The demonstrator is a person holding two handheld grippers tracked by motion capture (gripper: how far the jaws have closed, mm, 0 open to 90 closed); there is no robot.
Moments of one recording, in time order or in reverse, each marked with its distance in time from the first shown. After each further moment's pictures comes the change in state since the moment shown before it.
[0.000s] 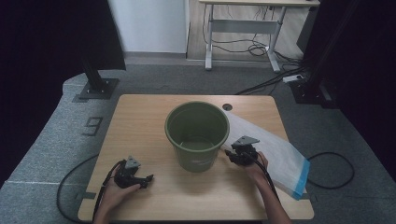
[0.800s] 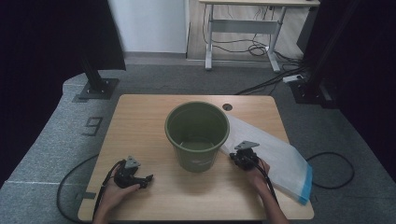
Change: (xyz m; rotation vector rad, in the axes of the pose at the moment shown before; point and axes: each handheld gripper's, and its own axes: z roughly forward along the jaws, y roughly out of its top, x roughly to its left) left arm 0.002 -0.001 -0.001 0.002 -0.003 0.003; right arm 0.000 -0.022 -0.002 0.083 0.009 0.026
